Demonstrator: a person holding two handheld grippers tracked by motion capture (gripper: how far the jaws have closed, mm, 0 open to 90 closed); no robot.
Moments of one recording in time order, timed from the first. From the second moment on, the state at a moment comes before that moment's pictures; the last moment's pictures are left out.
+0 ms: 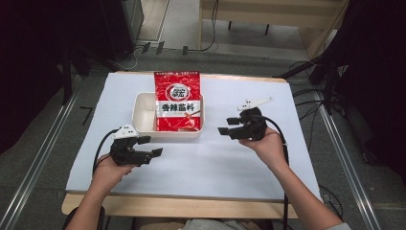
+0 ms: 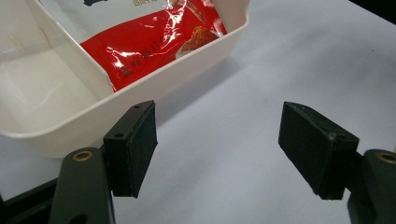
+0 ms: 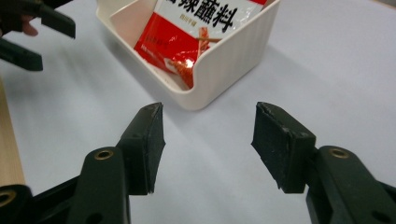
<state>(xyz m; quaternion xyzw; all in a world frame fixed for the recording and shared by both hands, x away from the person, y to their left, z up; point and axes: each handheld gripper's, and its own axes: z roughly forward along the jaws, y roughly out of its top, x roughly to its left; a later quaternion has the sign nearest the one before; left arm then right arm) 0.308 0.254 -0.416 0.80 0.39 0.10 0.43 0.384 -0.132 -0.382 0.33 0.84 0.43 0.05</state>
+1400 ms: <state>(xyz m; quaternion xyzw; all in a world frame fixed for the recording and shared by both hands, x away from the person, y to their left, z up) 0.310 0.248 -0.417 0.81 0.38 0.10 0.43 0.349 -0.145 -0.449 0.33 0.85 0.42 0.03</state>
